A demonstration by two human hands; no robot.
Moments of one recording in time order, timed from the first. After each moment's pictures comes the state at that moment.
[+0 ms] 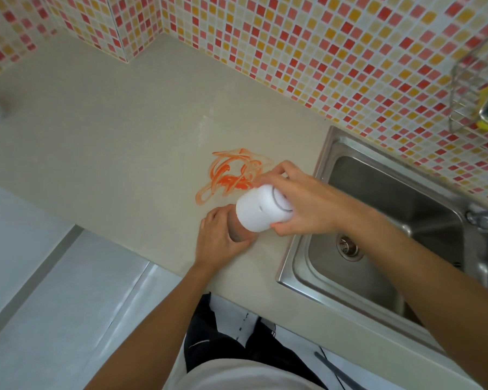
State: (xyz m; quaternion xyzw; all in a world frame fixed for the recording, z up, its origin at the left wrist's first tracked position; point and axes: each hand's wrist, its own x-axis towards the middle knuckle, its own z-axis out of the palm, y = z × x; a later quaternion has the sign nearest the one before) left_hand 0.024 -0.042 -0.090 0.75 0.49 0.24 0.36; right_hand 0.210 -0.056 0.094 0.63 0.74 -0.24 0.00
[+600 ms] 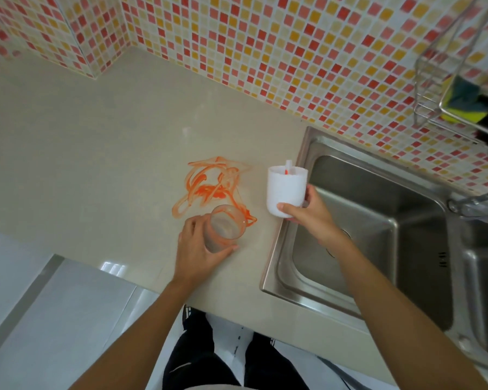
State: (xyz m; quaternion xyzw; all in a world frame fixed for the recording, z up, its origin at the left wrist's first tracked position) left_hand 0.027 -0.044 -0.090 0.75 0.50 0.25 0.37; right_hand 0.285 -0.093 -0.015 0.77 0.28 -0.40 -0.40
